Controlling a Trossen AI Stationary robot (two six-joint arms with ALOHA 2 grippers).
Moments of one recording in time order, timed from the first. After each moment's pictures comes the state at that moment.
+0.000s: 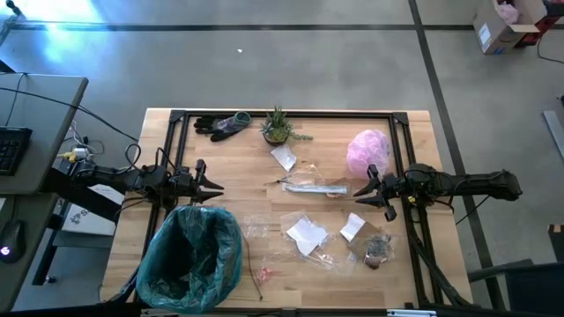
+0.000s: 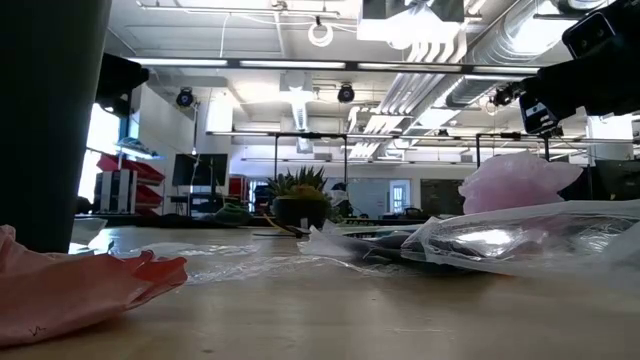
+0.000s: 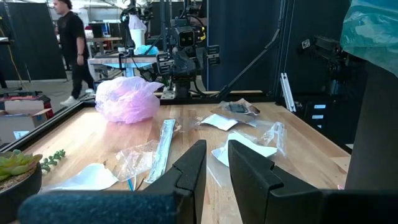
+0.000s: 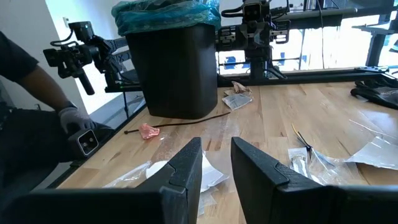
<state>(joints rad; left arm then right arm) -0.18 0.06 0.01 0.05 -0.12 0.01 0.00 0.20 0.02 0.11 -0.26 0.10</state>
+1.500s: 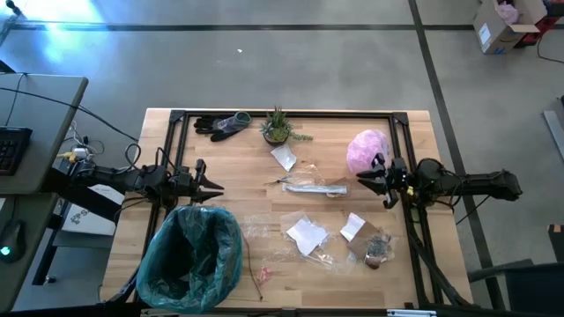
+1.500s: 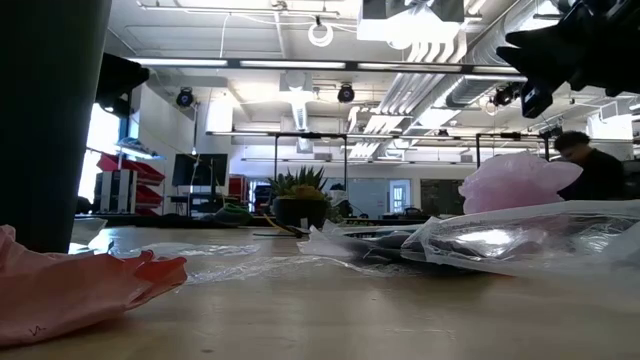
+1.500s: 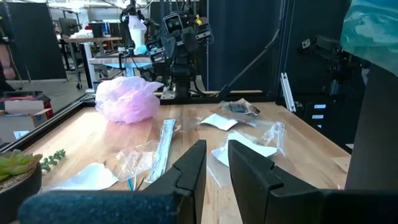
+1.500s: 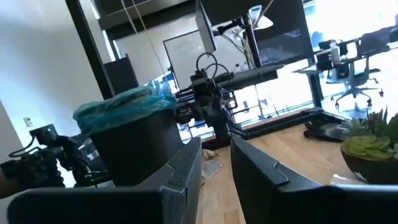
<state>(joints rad) -0.18 0.06 0.01 0.05 -0.12 0.01 0.00 0.20 0.02 0.36 0.00 0.32</state>
